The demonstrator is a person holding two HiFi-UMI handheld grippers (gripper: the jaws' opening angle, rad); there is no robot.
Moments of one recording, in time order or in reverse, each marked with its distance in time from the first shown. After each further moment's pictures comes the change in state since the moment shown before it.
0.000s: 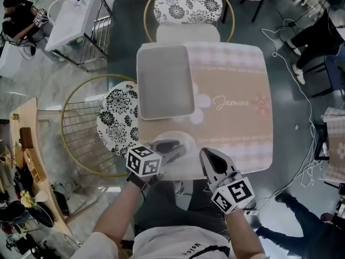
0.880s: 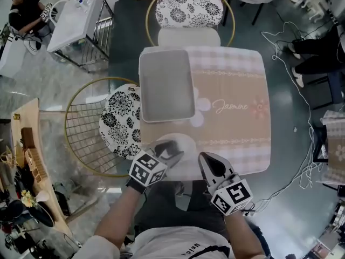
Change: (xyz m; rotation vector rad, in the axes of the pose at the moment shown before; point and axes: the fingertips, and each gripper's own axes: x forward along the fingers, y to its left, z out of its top) left arm -0.016 -0.005 0.005 0.267 0.071 0.167; right arm -0.002 0.010 0.004 0.009 0.039 0.026
